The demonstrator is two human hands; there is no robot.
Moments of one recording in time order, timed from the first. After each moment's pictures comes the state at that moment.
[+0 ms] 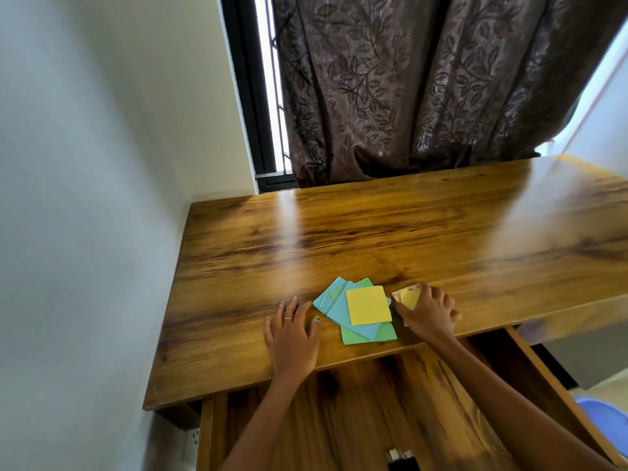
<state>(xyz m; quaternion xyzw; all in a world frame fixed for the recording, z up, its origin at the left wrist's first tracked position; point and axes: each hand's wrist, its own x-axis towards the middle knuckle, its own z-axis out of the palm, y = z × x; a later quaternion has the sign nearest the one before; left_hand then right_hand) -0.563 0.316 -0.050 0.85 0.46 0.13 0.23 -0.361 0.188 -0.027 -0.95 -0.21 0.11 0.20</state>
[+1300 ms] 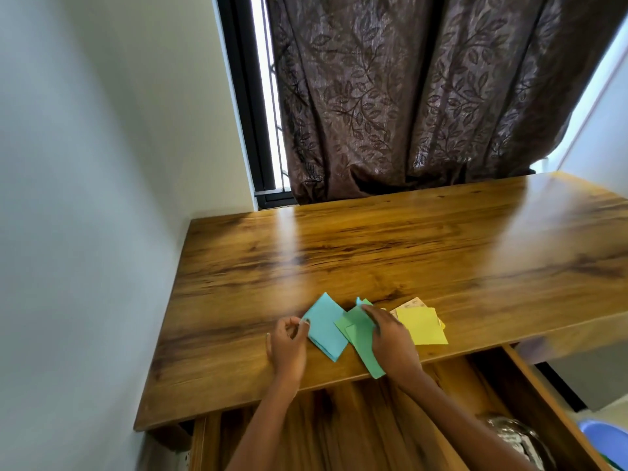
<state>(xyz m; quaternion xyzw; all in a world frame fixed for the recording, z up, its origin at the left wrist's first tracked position) -0.548 0.316 -0.029 0.61 0.50 0.30 0.53 -0.409 0.206 -0.026 -0.85 -0.41 0.07 0.33</state>
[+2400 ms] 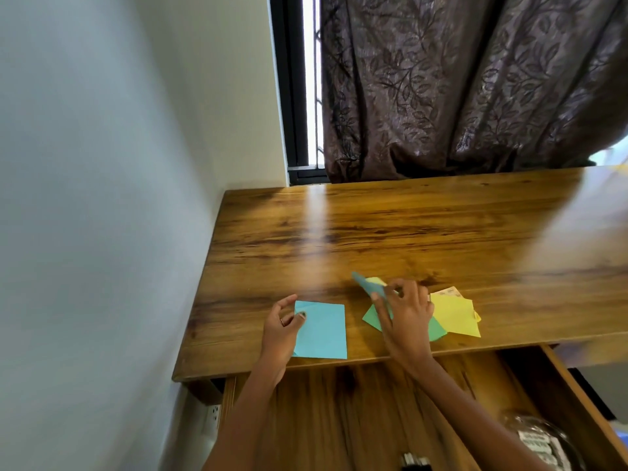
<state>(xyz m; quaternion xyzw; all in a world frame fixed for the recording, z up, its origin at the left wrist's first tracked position) -0.613 0.339 -0.029 0.52 0.46 0.29 0.66 -0.447 0.223 -0.005 -0.84 -0.42 -0.06 0.33</state>
